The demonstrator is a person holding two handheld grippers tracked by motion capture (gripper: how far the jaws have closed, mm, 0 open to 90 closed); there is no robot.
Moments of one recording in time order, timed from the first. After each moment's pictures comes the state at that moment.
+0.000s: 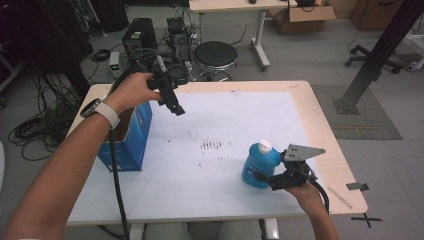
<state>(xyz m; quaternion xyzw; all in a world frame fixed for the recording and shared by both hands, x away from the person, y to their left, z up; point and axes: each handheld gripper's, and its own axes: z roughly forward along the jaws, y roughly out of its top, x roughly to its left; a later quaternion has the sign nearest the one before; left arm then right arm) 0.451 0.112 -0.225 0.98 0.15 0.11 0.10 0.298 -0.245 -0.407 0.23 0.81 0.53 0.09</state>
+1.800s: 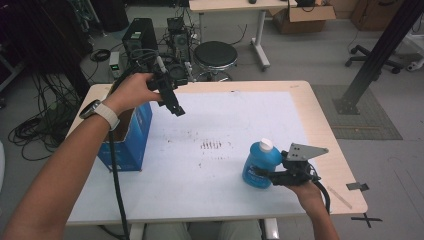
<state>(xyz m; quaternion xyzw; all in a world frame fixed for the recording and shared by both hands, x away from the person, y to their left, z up) 0.446 0.111 -0.223 0.98 0.15 0.11 0.10 0.299 -0.250 -0.400 0.22 0.80 0.55 0.09</state>
